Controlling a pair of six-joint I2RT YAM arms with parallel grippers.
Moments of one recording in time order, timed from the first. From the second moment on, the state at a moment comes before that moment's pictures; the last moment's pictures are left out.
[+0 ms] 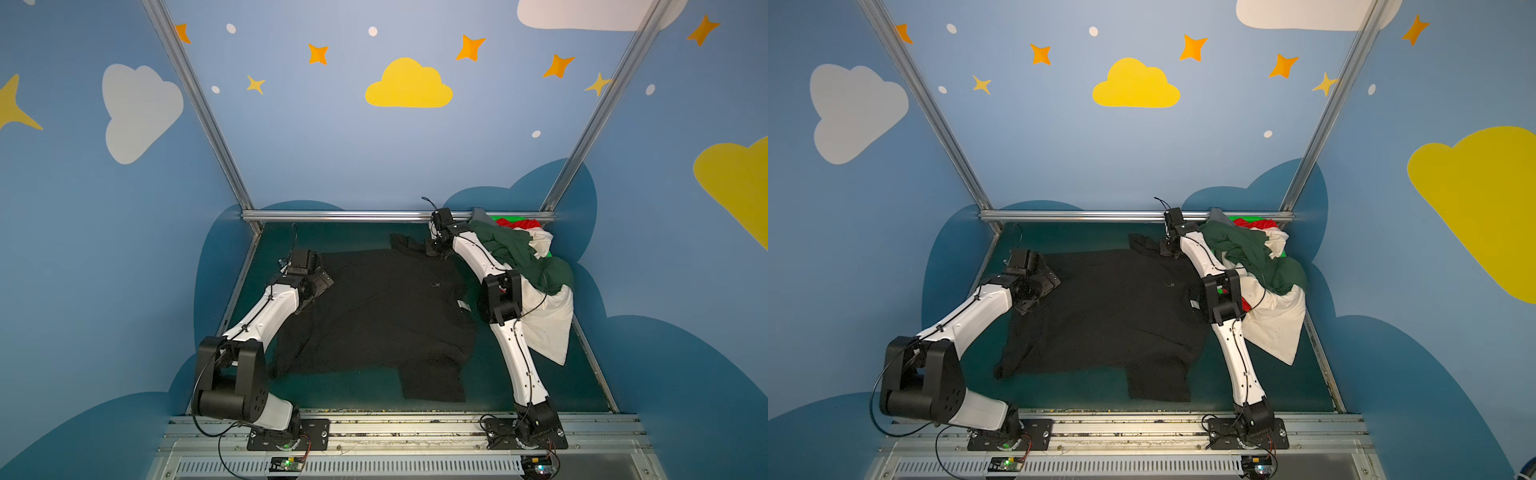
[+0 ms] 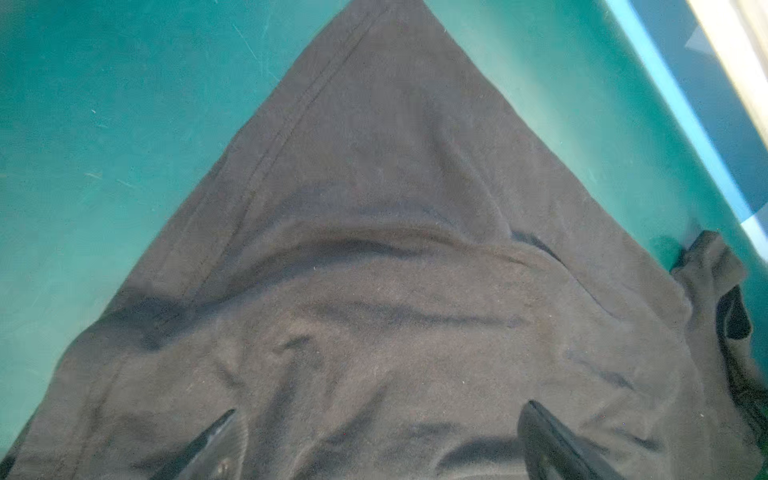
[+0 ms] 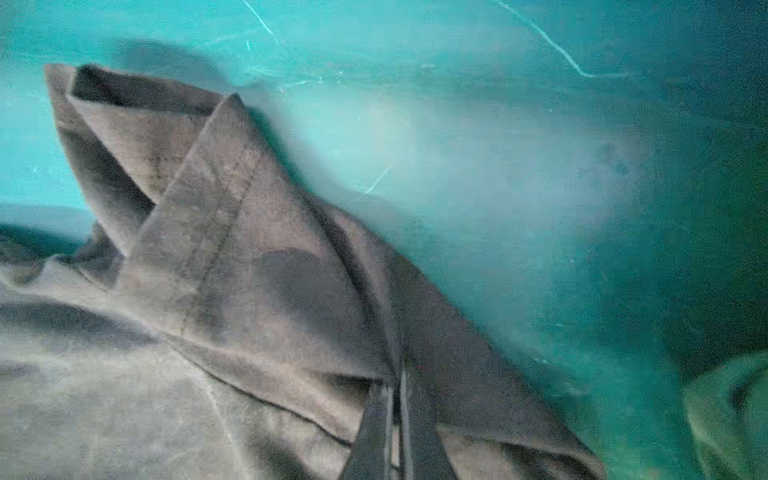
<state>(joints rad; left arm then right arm) -0.10 1.48 1.03 -0.55 -0.14 -0.84 0.37 2.67 2.53 -0.90 -0.03 0.19</state>
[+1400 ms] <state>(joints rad) 0.17 2.25 1.86 -0.67 -0.05 -0.77 0.43 2.06 1.78 -0.75 -0.16 0.19</state>
